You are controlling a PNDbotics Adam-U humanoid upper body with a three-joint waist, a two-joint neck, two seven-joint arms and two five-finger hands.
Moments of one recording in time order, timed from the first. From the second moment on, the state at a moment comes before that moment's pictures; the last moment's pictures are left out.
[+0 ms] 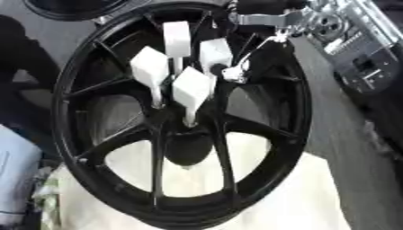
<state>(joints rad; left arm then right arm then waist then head) -0.40 0.39 0.07 -1.70 0.26 0.10 0.33 -0.97 -0.62 0.44 -1.58 0.45 -0.14 0.73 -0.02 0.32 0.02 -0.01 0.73</state>
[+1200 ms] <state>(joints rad) -0.40 0.39 0.06 -1.70 0.26 0.10 0.33 -0.96 -0.63 0.43 -1.58 0.33 -0.03 0.66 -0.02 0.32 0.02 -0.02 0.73</state>
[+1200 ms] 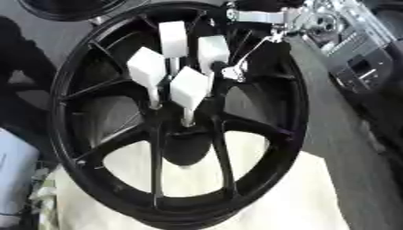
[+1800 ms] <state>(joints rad) -0.40 0.40 0.06 -1.70 0.26 0.10 0.33 -0.92 -0.74 0.30 -1.74 0.06 0.11 0.61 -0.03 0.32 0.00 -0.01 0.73</state>
